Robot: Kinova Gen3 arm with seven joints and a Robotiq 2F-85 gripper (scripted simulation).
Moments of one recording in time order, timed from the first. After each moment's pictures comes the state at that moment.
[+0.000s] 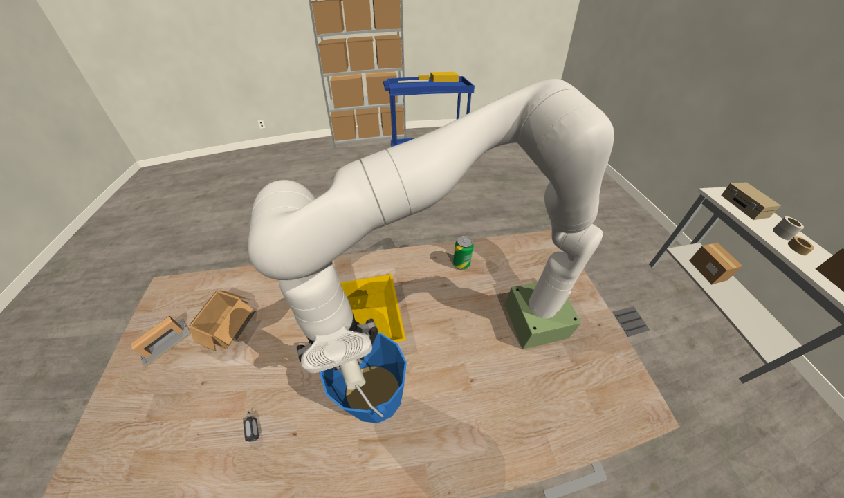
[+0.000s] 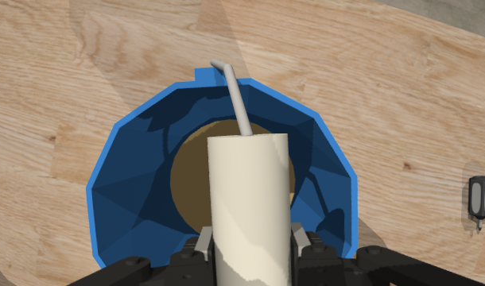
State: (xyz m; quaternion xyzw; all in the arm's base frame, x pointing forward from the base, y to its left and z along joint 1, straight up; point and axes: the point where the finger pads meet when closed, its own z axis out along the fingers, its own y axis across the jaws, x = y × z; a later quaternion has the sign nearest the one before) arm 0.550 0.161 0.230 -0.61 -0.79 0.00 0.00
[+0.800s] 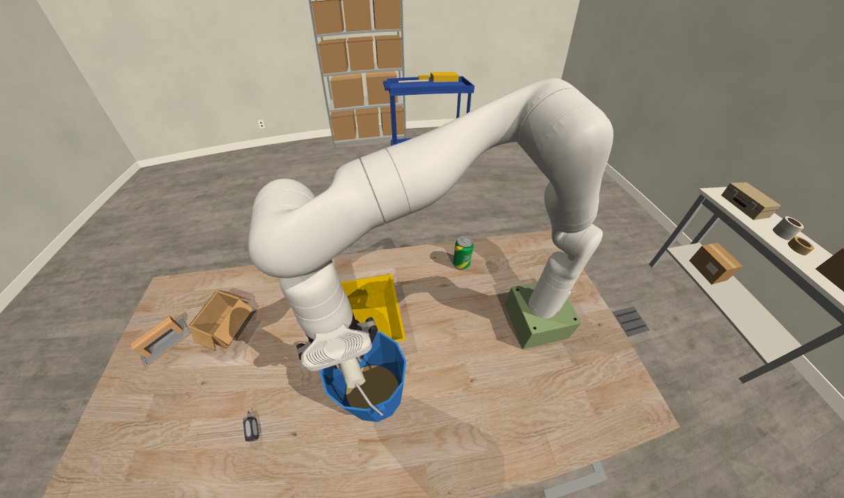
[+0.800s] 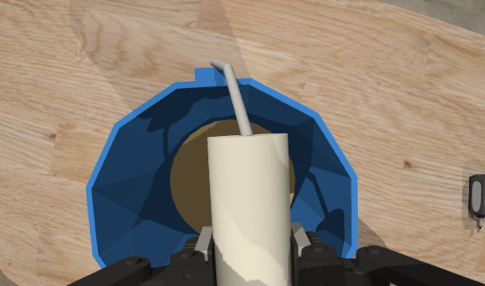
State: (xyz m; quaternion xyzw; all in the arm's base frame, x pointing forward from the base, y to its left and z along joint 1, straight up) arm 0.550 0.158 0.230 -0.61 -0.79 0.00 0.00
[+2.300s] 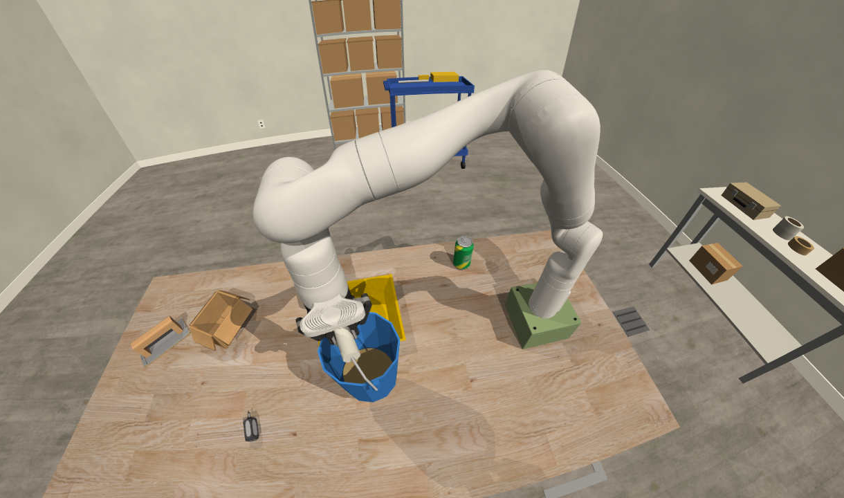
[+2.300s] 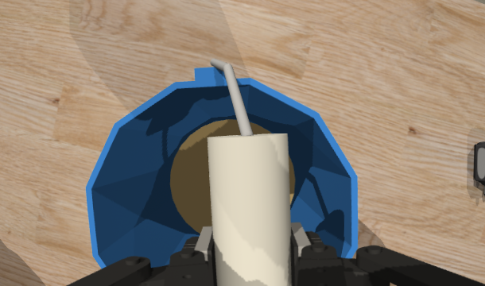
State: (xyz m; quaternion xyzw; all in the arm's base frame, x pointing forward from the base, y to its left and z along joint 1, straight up) arm 0.555 0.109 0.230 -0.61 -0.79 0.00 0.00
